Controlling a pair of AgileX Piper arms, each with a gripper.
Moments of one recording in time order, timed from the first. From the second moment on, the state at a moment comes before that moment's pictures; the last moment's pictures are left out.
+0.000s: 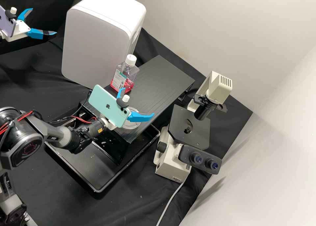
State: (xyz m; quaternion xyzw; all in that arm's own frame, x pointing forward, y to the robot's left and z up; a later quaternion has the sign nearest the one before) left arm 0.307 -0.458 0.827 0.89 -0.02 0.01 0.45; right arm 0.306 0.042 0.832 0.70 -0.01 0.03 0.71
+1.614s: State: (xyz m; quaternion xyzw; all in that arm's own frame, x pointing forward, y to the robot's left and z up) left arm 0.228 -0.501 0.696 0.84 -0.01 -0.23 0.49; right arm 0.306 0.042 0.832 0.70 -0.01 0.03 0.71
